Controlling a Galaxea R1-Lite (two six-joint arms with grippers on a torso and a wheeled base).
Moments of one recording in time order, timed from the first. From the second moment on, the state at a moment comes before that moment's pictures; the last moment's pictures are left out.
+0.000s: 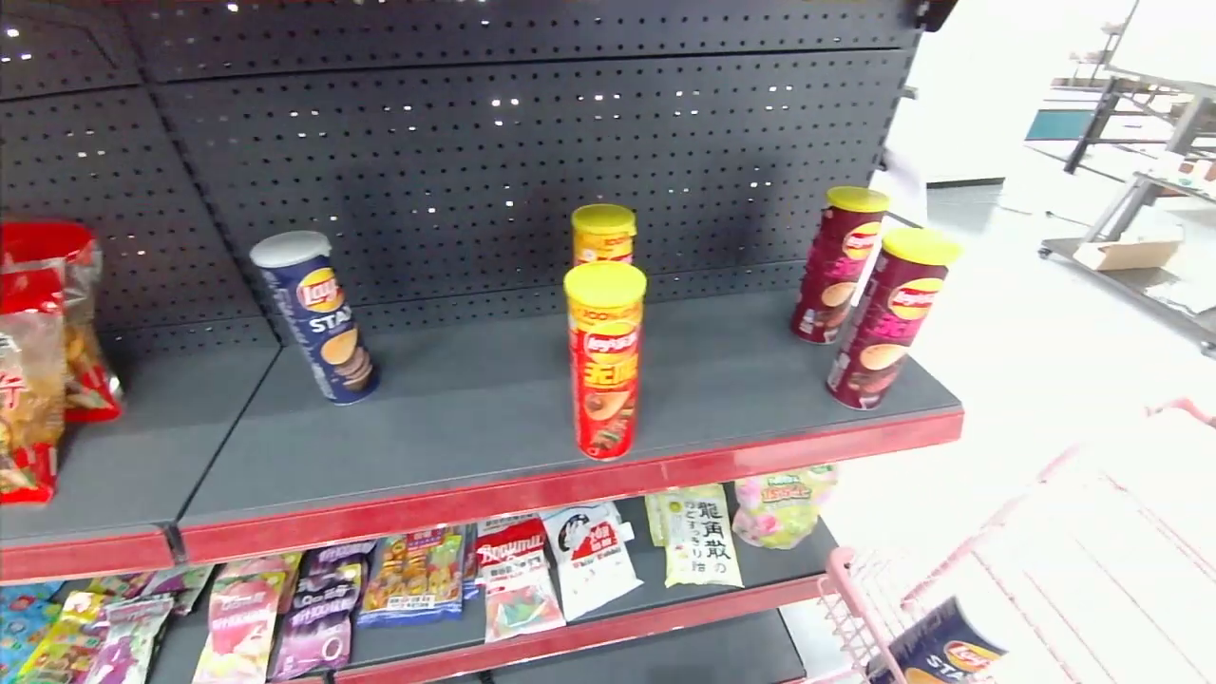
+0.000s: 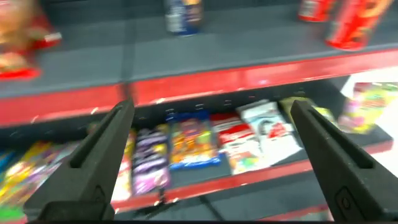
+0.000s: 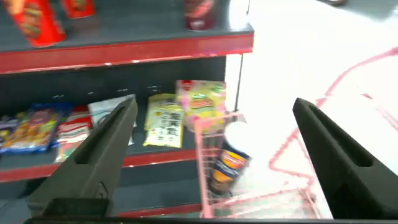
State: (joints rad) left arm -0.01 0.00 0.00 0.01 -0.02 0.02; right arm 0.00 0.00 0.00 0.00 0.05 0.00
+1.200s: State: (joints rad) left arm -0.01 0.00 0.00 0.01 -0.02 0.01; right arm 0.00 0.00 0.00 0.00 0.05 0.00
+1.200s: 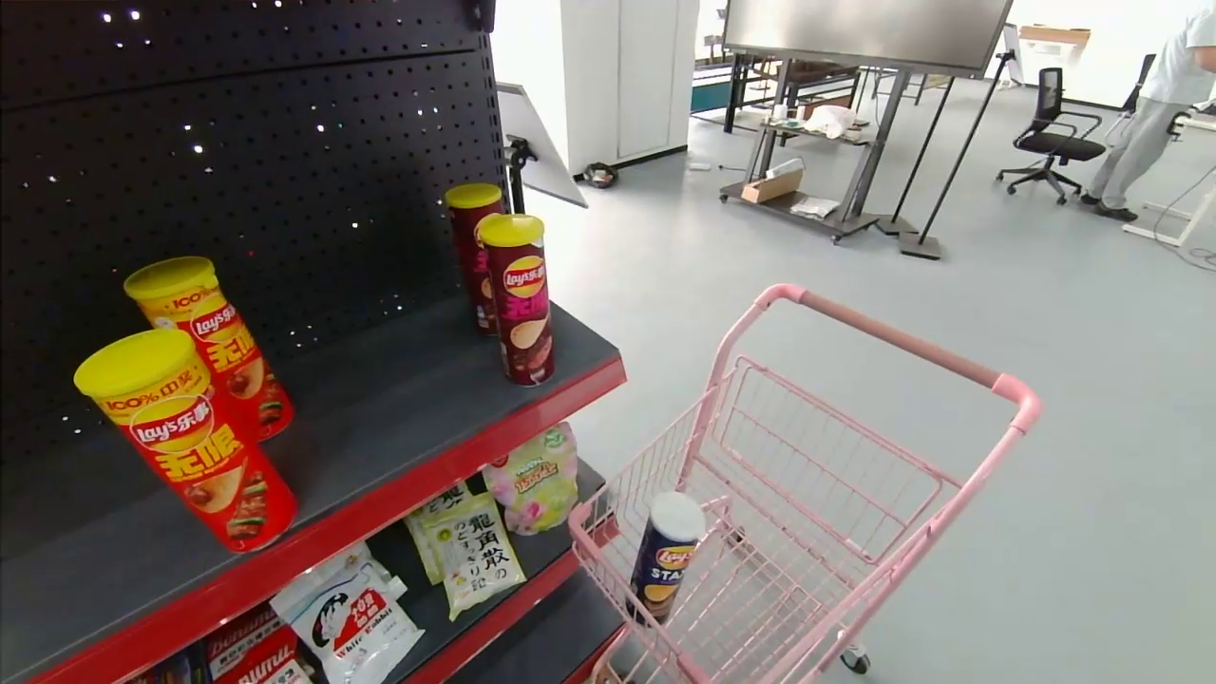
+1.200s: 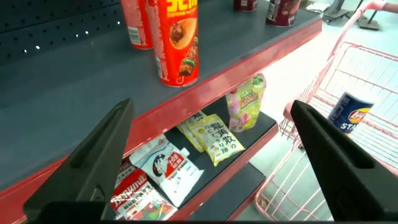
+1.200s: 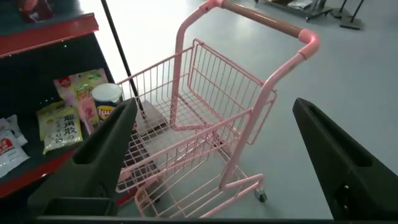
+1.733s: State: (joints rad) left arm -0.01 0.00 0.00 0.01 -0.02 0.01; right arm 0.00 0.00 0.00 0.00 0.05 0.00
